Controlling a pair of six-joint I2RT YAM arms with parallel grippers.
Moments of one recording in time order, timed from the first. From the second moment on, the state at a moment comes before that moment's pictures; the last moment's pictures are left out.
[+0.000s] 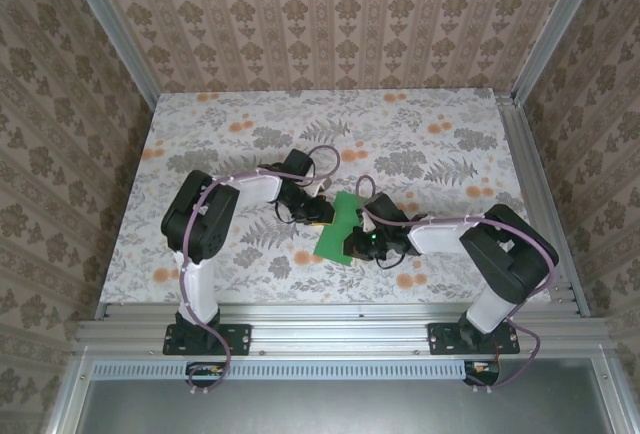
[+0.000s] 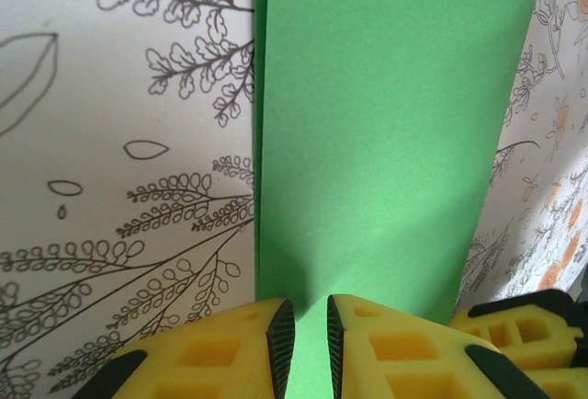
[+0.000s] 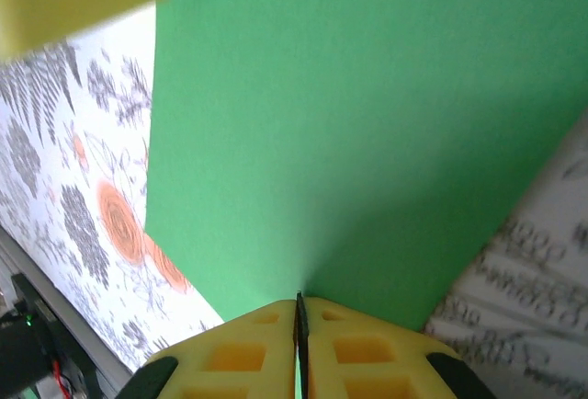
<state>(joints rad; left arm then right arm) -0.59 1.99 1.19 -0.47 0.61 -0.34 0.66 1.64 0.66 -0.01 -0.43 0.84</state>
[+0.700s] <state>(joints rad) -0.59 2.00 1.21 -0.51 0.61 -0.33 0.71 1.52 0.64 -0.19 -0.45 0.79</state>
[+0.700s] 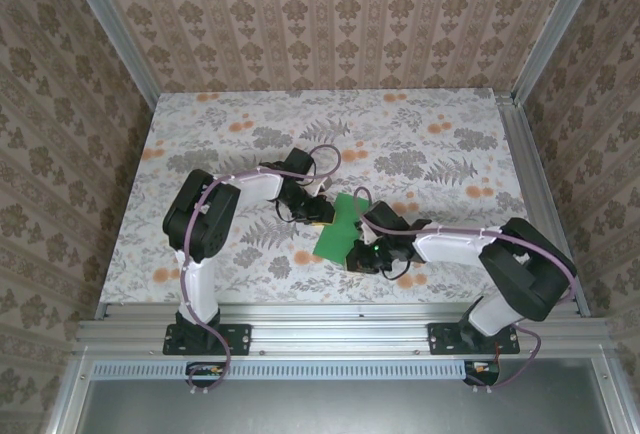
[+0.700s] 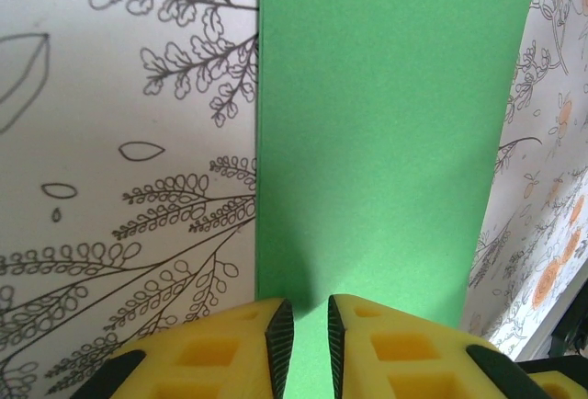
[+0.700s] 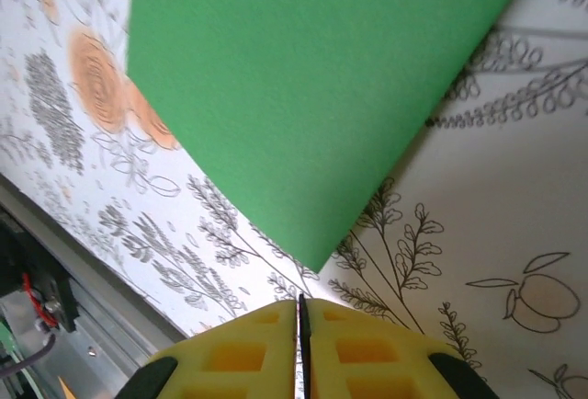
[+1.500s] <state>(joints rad) -0.60 1.90 1.24 -0.62 0.52 -0.35 0.50 1.59 0.68 -0.05 -0.38 0.94</state>
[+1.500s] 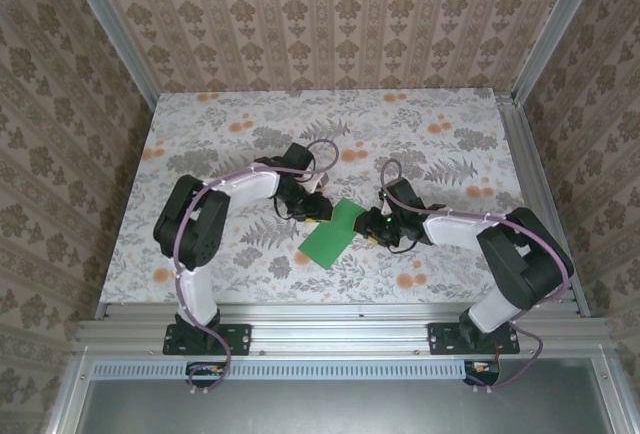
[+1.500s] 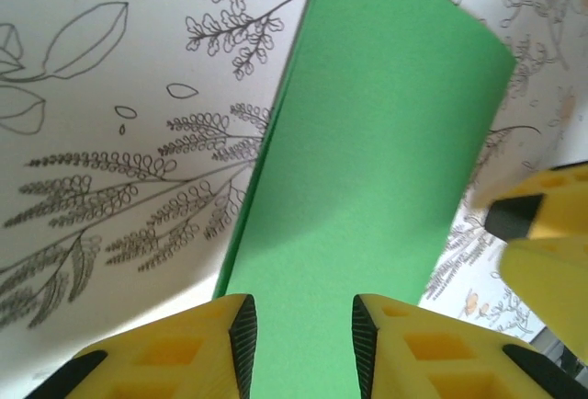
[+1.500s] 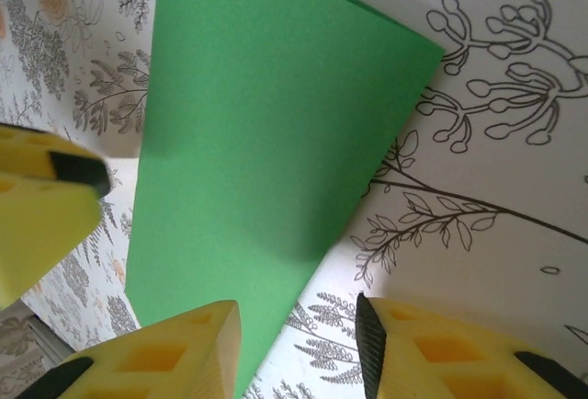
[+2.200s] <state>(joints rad) -0.61 1.90 1.18 -0.66 0.46 -0.34 0.54 1.67 0.73 0.03 -0.40 1.02</state>
